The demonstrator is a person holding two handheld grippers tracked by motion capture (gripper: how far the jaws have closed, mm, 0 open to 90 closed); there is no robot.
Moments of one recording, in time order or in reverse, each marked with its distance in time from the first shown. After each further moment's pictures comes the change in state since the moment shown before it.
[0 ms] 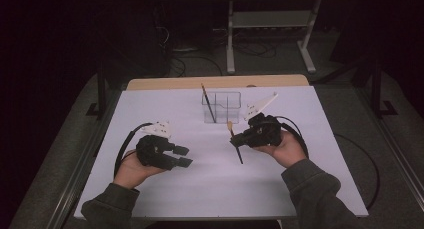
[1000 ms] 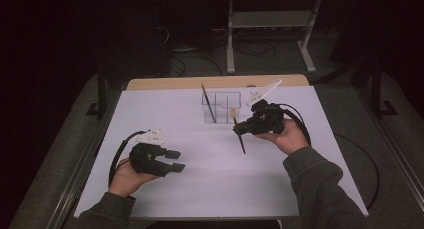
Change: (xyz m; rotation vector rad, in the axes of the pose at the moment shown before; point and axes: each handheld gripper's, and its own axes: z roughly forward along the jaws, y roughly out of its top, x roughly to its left) left arm 0.002 -0.030 -0.002 -0.011 0.066 -0.030; right arm -0.025 0.014 -0.013 0.000 -0.011 0.022
